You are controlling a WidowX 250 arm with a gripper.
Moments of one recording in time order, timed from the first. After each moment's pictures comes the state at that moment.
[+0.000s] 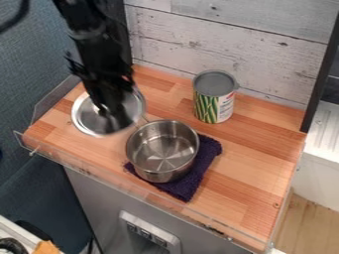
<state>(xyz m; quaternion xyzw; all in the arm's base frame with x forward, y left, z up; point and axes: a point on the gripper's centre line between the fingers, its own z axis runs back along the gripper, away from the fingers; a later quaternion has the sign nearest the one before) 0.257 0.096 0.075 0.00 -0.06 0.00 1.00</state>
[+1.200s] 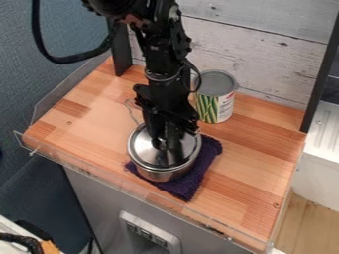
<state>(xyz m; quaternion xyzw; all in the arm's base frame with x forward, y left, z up) 0.274 0.024 0.037 0.00 -0.03 -0.08 1.00</state>
